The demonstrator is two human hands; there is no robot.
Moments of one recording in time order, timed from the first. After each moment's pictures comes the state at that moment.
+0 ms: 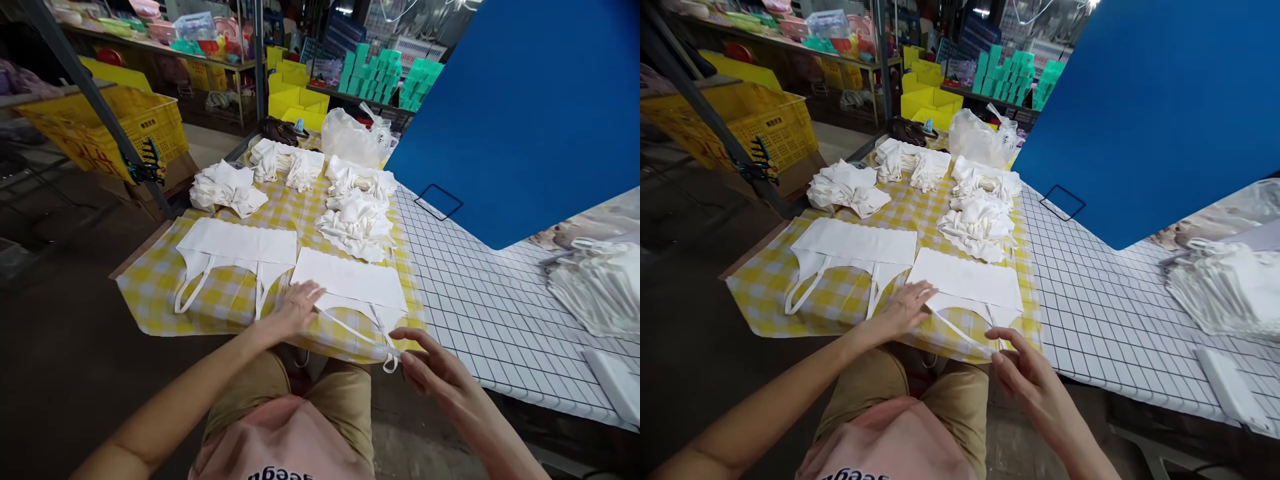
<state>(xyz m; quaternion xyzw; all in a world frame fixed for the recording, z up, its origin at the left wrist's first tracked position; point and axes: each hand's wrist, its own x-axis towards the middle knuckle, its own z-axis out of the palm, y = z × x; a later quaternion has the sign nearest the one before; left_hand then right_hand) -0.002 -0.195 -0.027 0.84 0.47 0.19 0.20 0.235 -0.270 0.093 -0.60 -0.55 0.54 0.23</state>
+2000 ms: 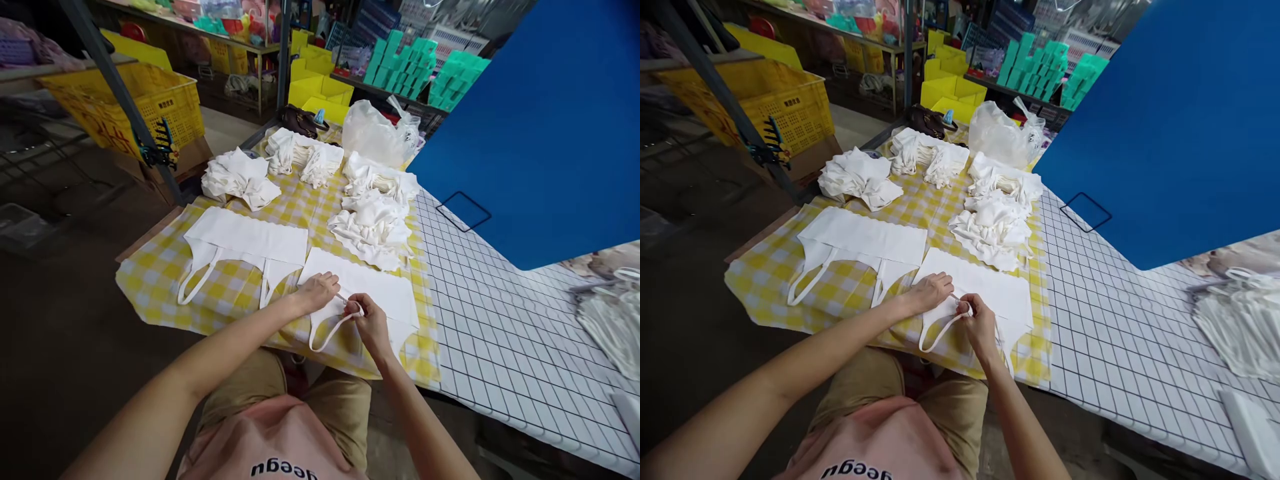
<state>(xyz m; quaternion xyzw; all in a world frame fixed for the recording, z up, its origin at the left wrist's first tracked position) 0.029 -0.127 -0.054 0.88 0.43 0.13 0.15 0.189 -0.168 -0.039 -0.60 -0.64 0.37 0.30</state>
